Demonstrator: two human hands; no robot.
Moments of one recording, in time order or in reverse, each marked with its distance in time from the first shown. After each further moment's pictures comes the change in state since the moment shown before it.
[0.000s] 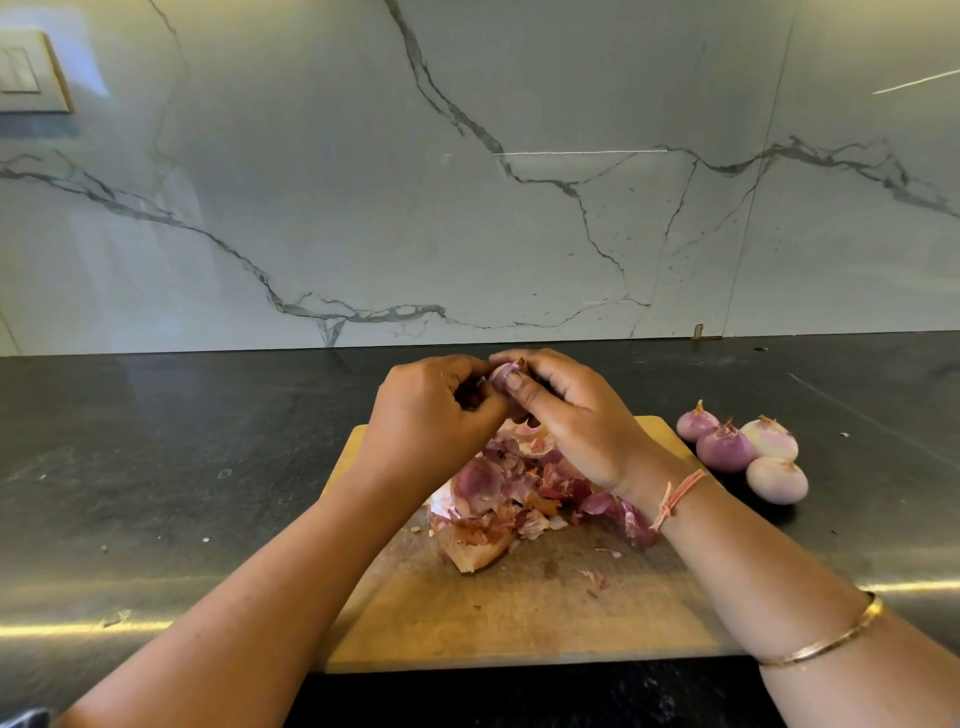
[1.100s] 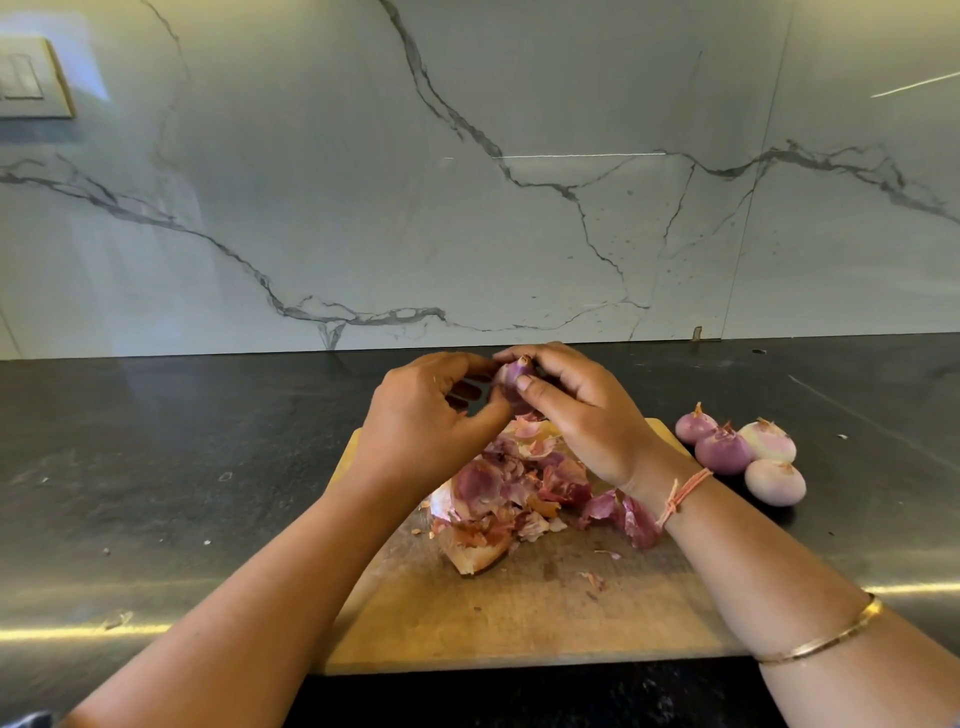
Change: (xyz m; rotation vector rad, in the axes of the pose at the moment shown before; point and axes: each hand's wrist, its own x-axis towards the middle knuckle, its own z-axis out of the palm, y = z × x) left_hand 0.000 -0.003 -0.002 -0.043 -0.006 -0.006; right_hand -0.001 -0.004 -0.006 0.040 0.036 -0.034
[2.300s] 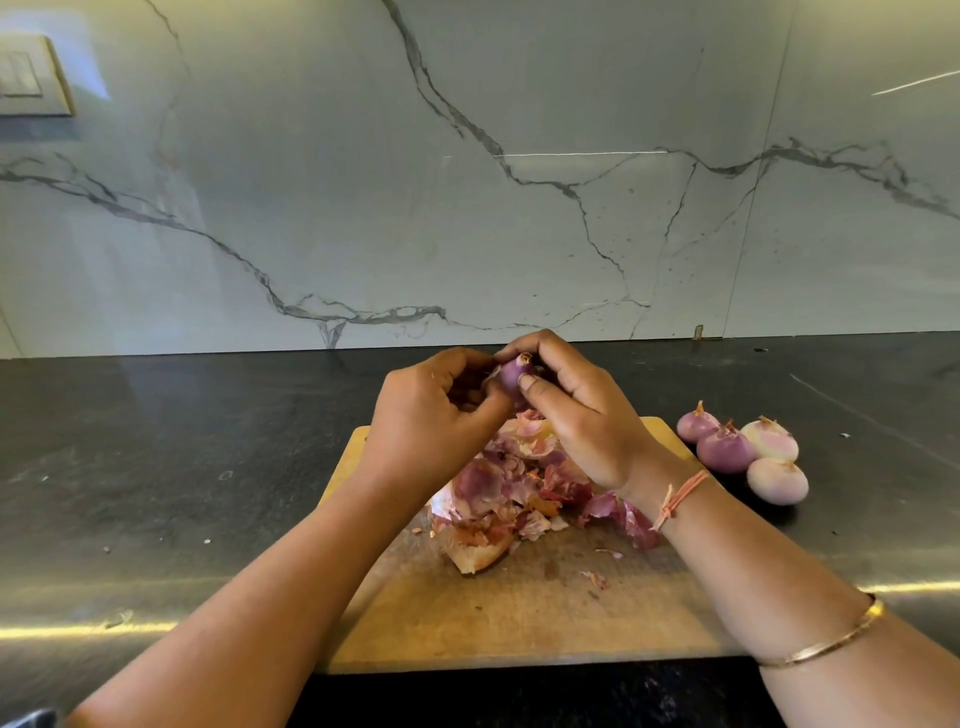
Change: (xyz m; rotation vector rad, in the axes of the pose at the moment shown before) left_hand -0.004 0.004 0.004 -0.116 0.010 -0.078; right_hand -0.003 -0.001 0.002 -0.015 -0.049 -0.088
